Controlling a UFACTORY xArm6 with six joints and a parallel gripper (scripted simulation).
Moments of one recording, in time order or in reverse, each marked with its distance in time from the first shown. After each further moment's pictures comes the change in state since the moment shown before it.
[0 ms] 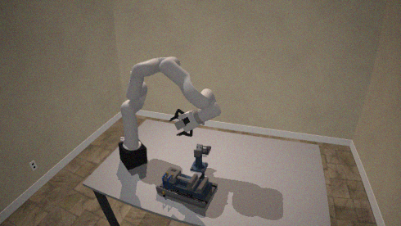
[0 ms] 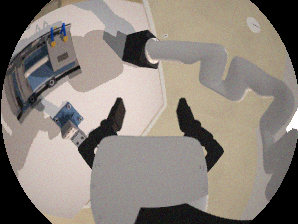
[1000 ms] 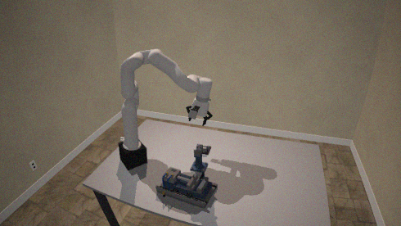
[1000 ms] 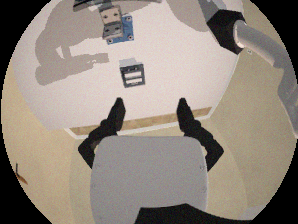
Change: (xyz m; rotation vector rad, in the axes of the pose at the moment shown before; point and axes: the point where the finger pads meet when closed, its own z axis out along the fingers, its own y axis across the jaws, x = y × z) arm -0.175 -0.039 -0.051 0.808 -0.108 -0.154
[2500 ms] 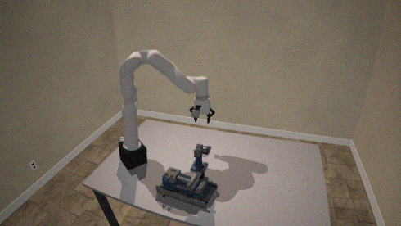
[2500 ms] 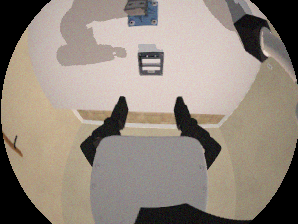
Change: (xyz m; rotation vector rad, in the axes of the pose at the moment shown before) arm -0.043 -0.022 0.006 0.215 -0.026 -0.038
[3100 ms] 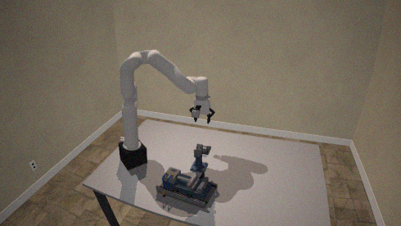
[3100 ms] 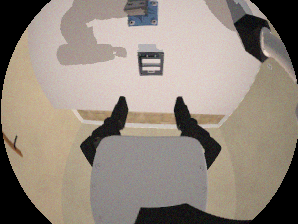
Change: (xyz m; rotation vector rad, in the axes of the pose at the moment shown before) arm 0.000 0.000 0.001 0.000 0.000 0.000
